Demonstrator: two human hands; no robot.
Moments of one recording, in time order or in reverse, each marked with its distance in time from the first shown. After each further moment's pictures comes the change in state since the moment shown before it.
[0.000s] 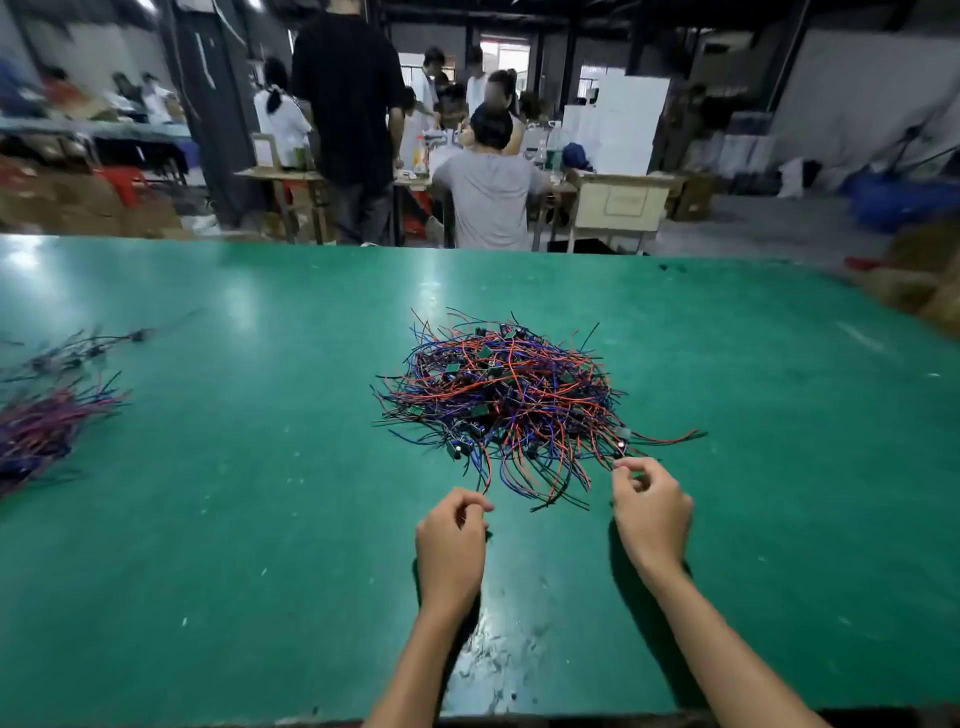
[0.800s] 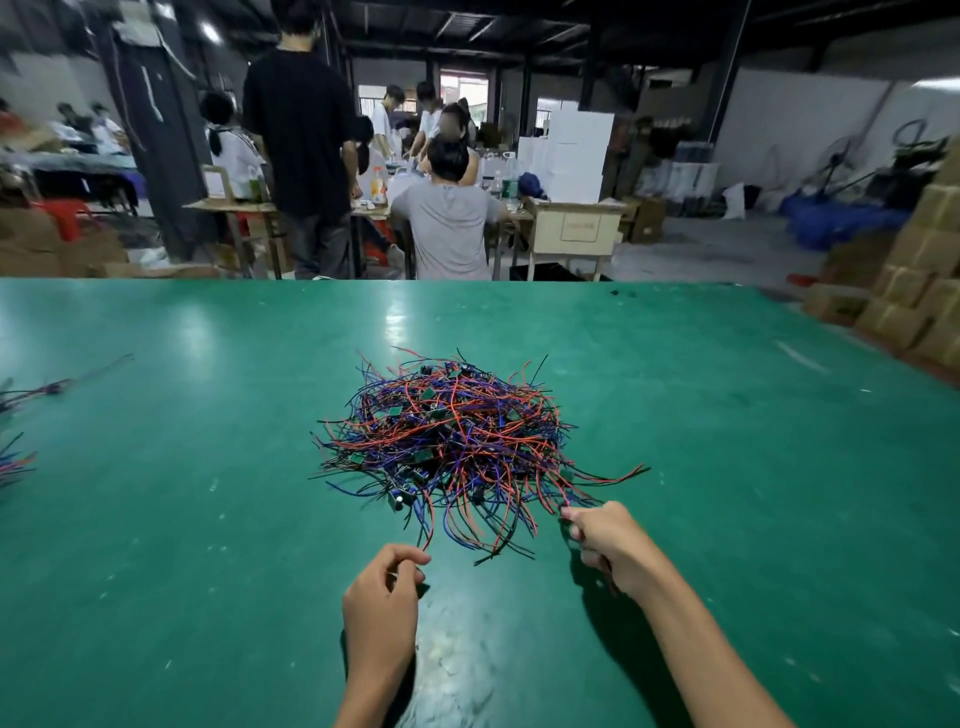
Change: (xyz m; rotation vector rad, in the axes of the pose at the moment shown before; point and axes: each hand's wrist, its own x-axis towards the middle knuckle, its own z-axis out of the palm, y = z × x) left_hand 0.012 -0.010 0.010 -0.055 0.069 -0.006; right_hand 0.054 -0.004 -0.020 0.112 -0.474 0.388
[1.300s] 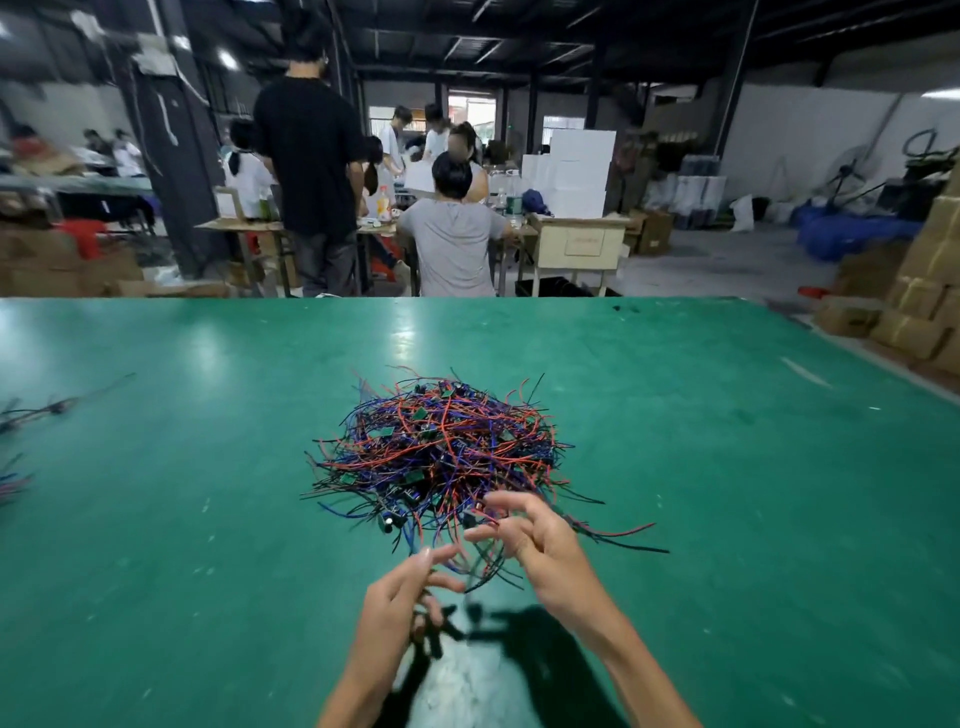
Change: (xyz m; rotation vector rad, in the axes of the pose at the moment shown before) left_hand -0.003 0.033 0.003 -0.365 -0.469 -0.037; right_hand -0.037 -0.008 0.024 0.104 -0.358 -0.737
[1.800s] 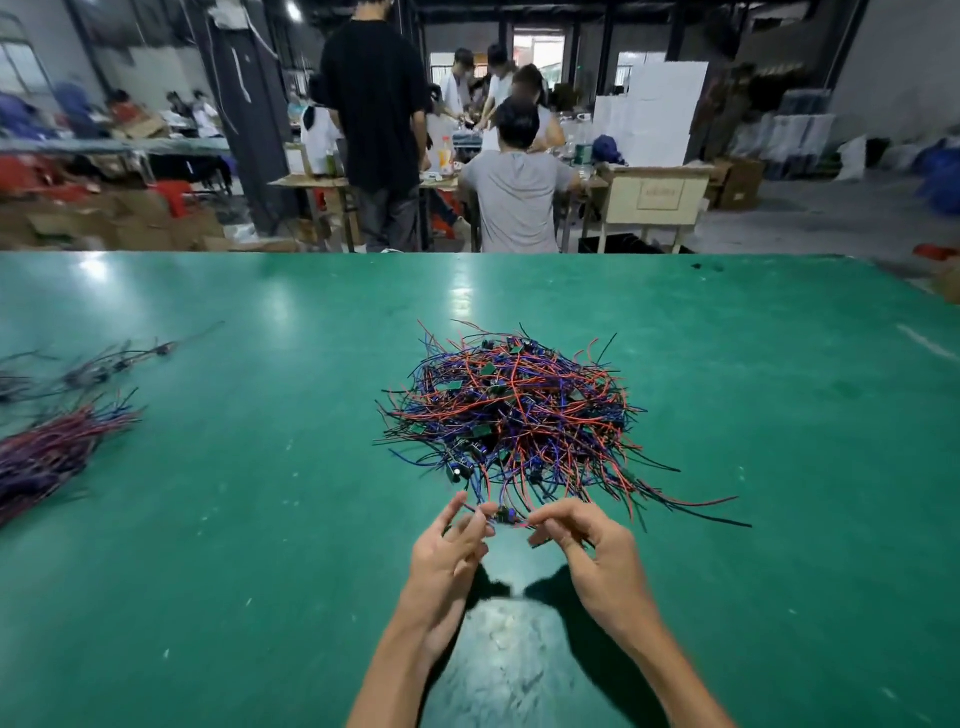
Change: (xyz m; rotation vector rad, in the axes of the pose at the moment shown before) left_hand -0.001 -0.009 -0.019 -0.499 0.121 -0.155; right_hand -0.022 0.024 0.036 -0.113 0.110 -0.109
